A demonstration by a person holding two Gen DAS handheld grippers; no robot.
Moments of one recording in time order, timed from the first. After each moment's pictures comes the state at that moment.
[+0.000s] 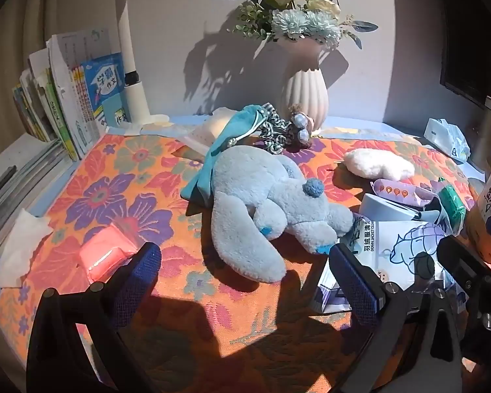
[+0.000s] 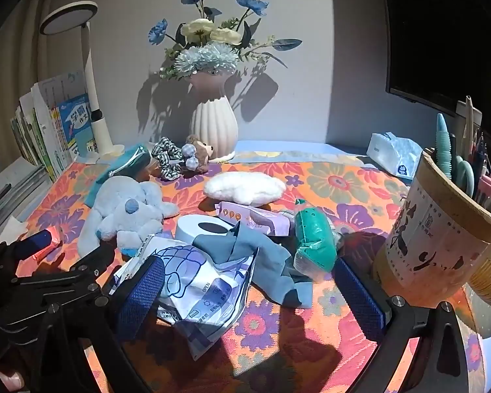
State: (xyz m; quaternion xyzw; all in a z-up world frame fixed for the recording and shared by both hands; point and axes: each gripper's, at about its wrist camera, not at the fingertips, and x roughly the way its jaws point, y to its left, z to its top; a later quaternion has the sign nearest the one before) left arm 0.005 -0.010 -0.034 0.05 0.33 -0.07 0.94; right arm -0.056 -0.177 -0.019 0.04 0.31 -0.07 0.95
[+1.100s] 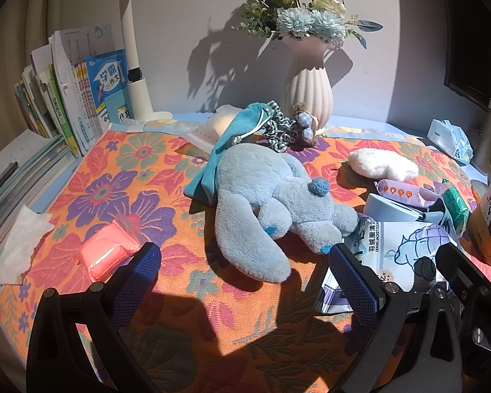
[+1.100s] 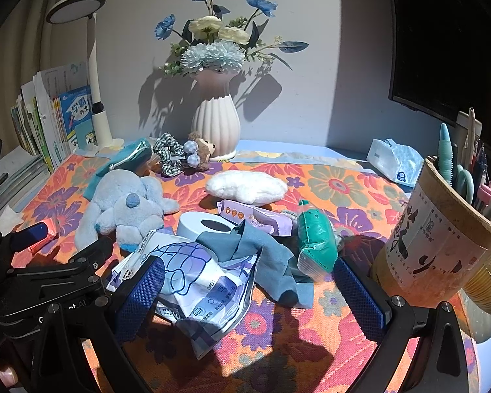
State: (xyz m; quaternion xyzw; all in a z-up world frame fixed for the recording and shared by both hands) left arm 0.006 -0.007 -0.036 0.05 0.33 -0.07 0.94; right arm -0.055 -0.171 -0.019 0.01 0.28 -0.08 0.96
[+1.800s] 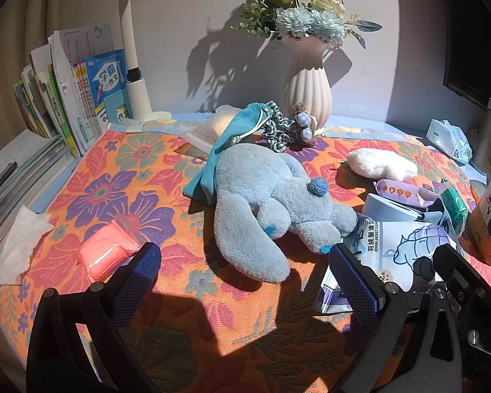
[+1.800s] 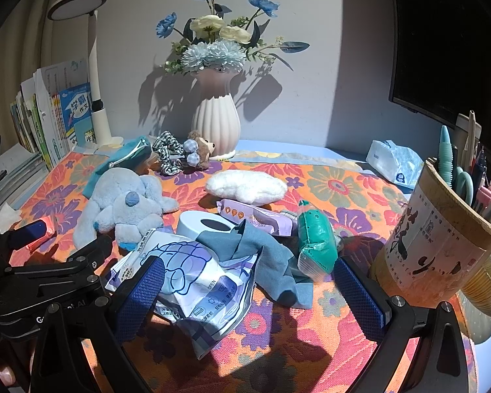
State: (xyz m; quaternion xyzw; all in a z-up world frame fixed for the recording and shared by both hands) left arm 0.006 -0.008 -0.036 0.04 0.33 -0.07 0.94; right arm -0.054 -0.168 -0.019 0.02 0.28 -0.07 0.96
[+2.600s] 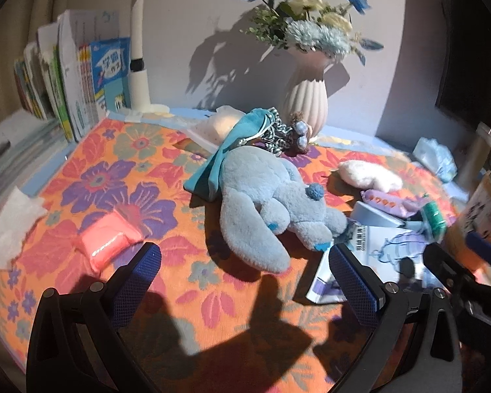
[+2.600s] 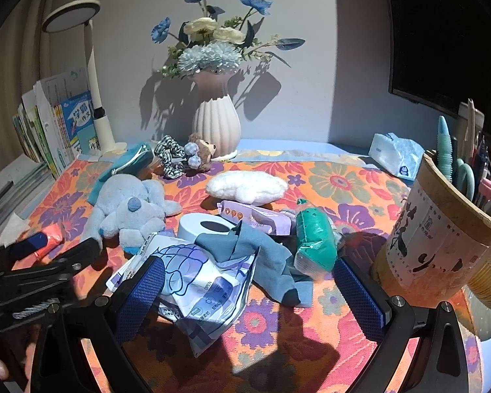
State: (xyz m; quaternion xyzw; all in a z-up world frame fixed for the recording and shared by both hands) left arm -0.003 0.016 -0.026 -0.02 0.34 -0.10 0.93; right arm -0.057 -0.182 -0.016 0.06 0.28 -0.06 0.96
